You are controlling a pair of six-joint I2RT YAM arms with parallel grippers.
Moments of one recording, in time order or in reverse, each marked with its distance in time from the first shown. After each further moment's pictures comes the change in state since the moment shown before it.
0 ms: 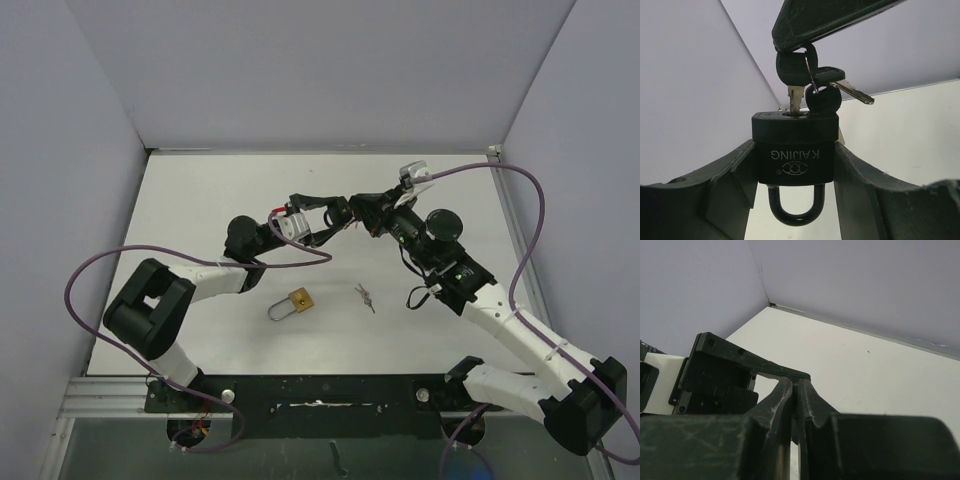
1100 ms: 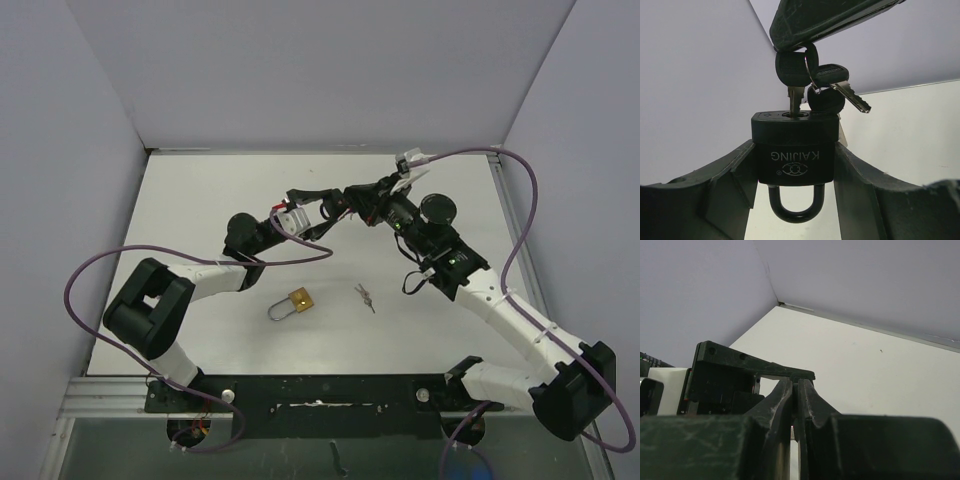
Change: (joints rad) left arm 0.010 0.000 0.016 -0.030 -0.070 0.054; right arm -0.046 0.097 0.080 -0.011 -0.082 0.076
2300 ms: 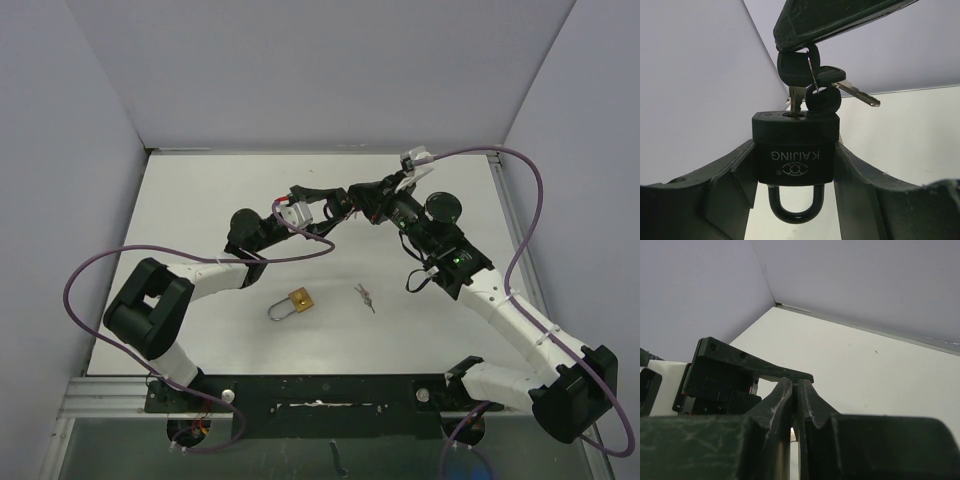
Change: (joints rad) left arm -0.005 0.000 0.037 -0.056 0.001 -0.060; right arm -0.031 -0.009 0.007 -0.017 -0.026 -0.008
